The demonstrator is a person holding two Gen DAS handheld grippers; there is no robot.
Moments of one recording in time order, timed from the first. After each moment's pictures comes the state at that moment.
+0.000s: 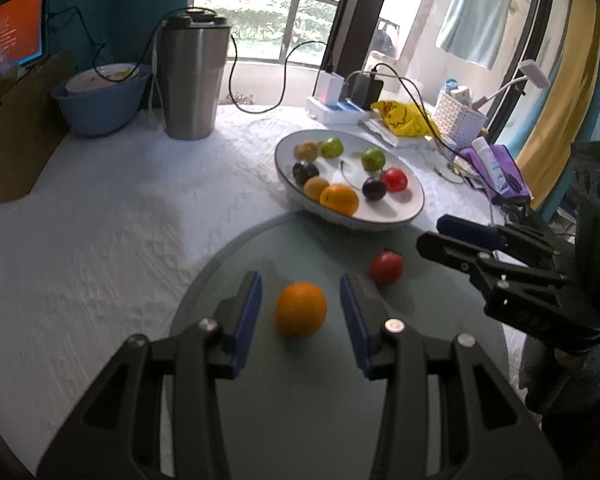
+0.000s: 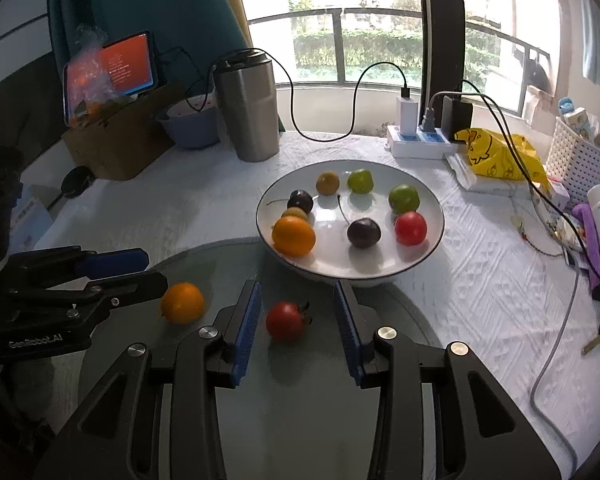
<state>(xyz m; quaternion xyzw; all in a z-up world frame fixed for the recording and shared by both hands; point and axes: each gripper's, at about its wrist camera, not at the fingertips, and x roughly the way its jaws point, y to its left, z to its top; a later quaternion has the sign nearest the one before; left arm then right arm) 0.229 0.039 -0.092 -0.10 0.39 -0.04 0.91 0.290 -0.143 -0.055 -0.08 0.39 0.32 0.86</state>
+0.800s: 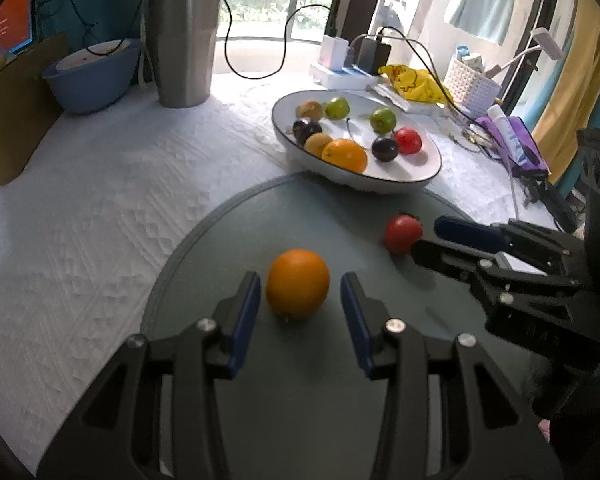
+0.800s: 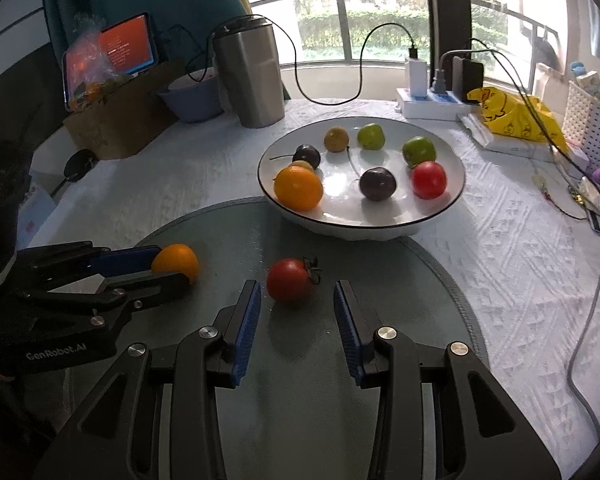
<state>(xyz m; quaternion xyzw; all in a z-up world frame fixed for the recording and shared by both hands) 0.243 0.022 -0.121 -0.08 0.43 -0.03 0.90 0.290 -0.143 -0.090 -0.07 0.42 0.34 0.84</state>
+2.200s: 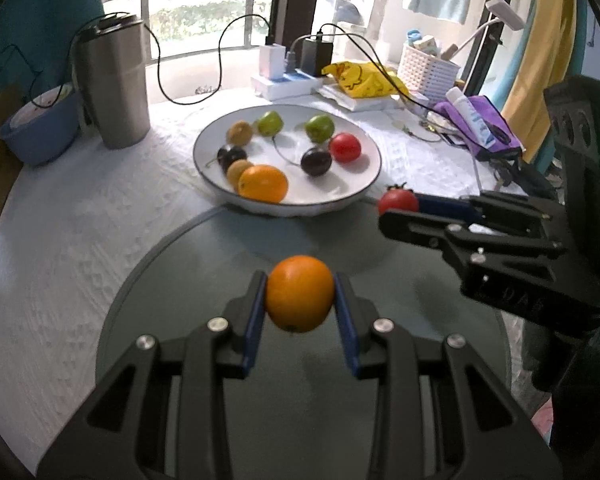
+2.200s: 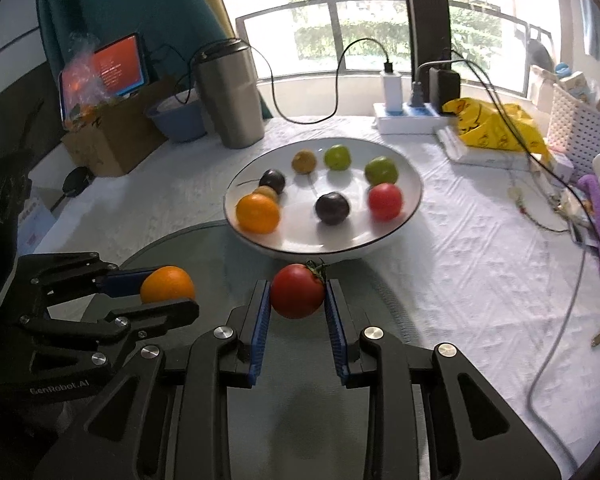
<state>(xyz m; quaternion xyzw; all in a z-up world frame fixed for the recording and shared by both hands) 0.261 -0.026 -0.102 -0.03 0.42 -0.08 0.90 0.311 -0.178 -0.073 -0.05 0.41 0.33 0.85</state>
